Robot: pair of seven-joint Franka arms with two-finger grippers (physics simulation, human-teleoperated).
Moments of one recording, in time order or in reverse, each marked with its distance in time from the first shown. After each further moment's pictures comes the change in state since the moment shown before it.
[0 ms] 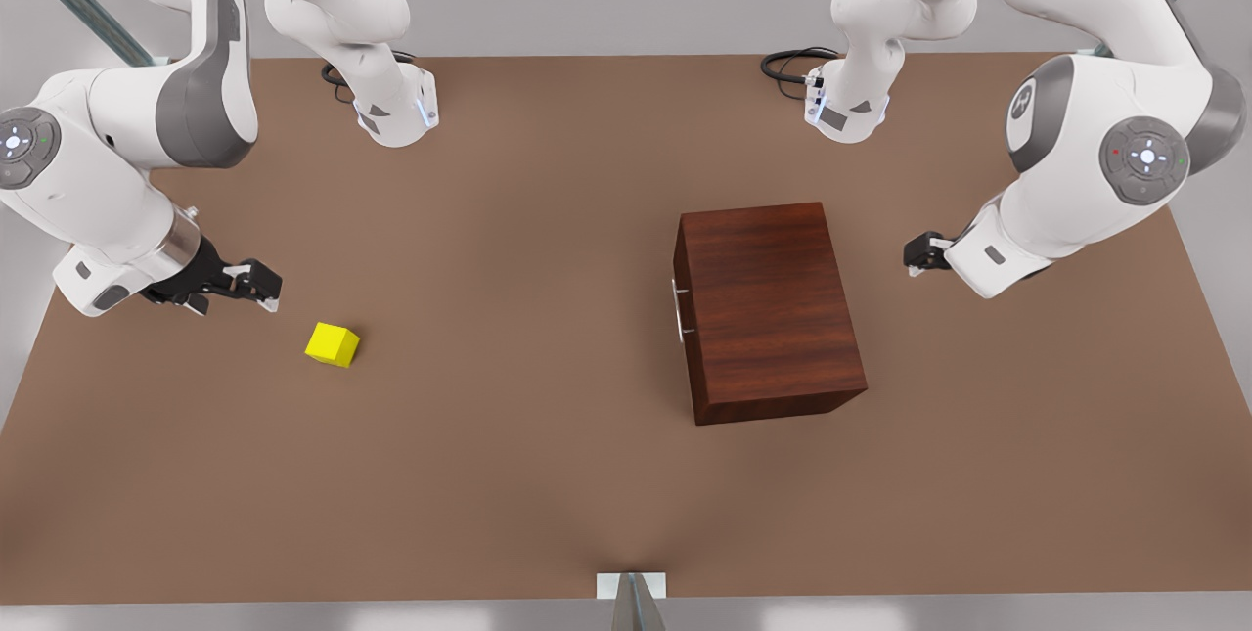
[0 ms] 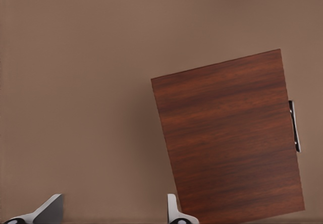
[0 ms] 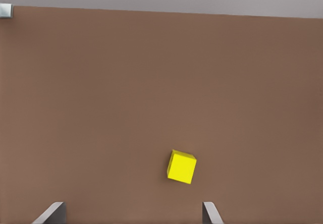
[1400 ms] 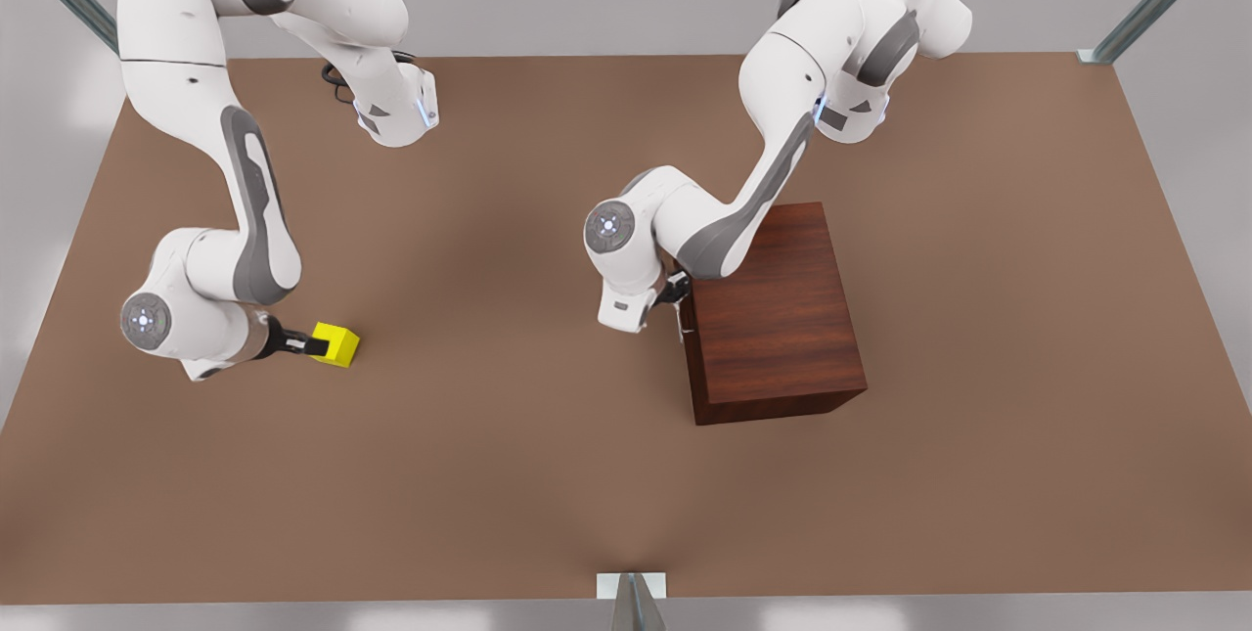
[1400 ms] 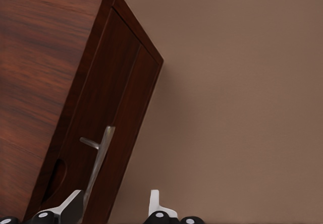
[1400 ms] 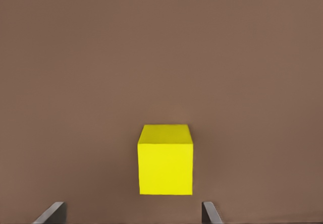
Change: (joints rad) left arm -0.614 0.486 0.021 0.081 0.193 0.362 -1.196; right arm -0.147 0.213 0.002 -0.432 0.066 0.355 0.137
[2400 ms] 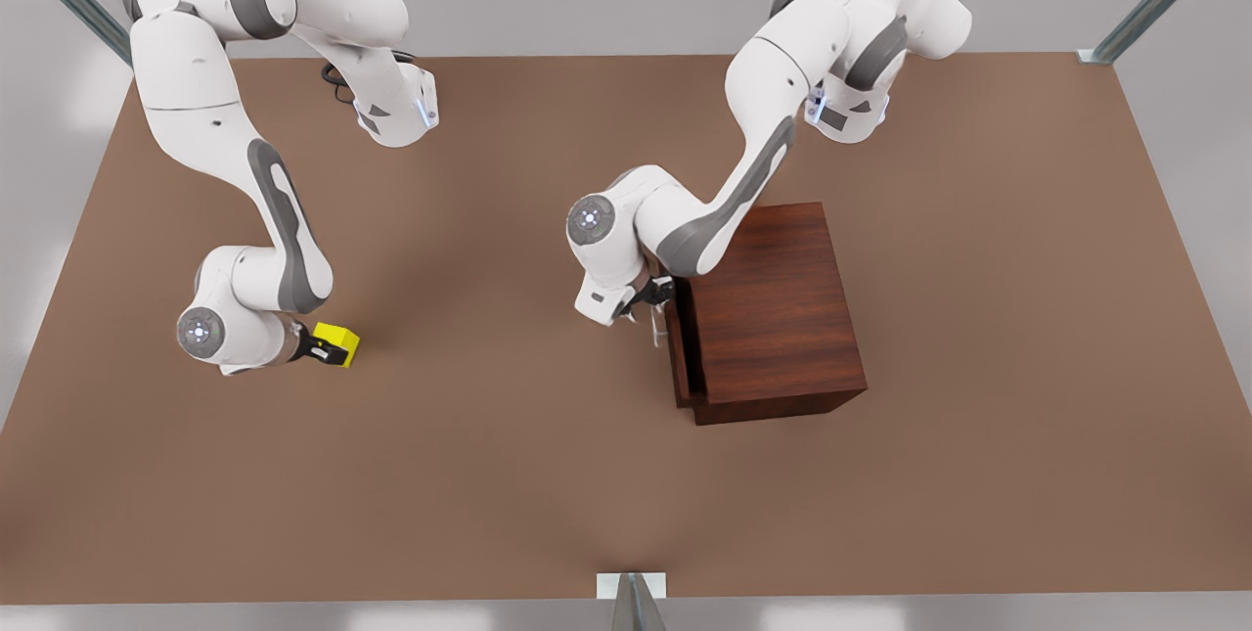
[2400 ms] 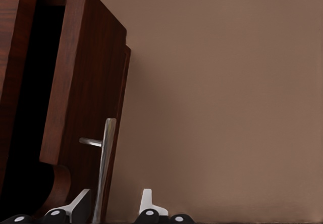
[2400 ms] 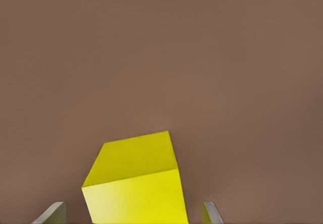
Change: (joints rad) left arm -0.033 0.035 -0.023 0.007 0.028 0.045 0.135; right arm -0.007 0.100 0.002 -0.100 -0.089 0.180 0.202
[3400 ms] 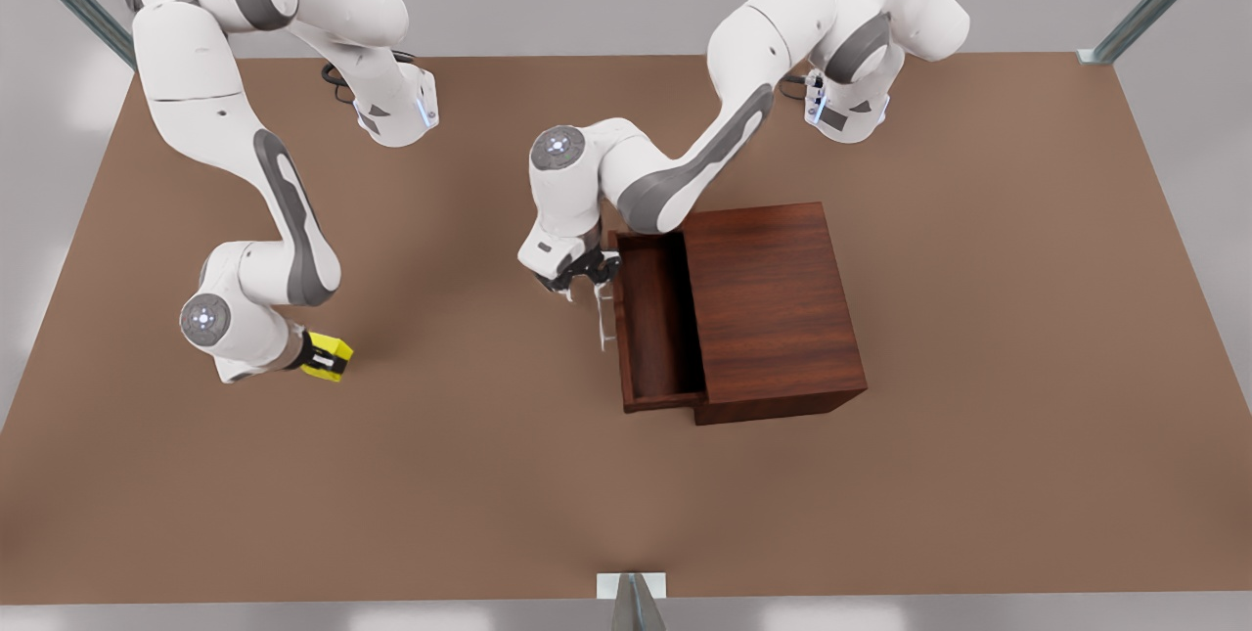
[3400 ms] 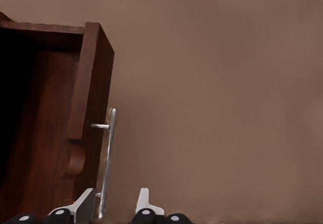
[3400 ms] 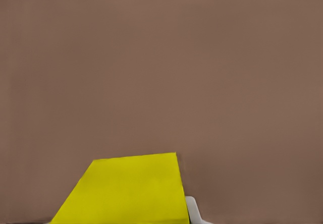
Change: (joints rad) left arm -0.074 -0.028 -0.015 0.159 -0.027 0.110 -0.043; right arm 0.000 -0.046 0.054 0.020 -0.019 0.096 -0.033
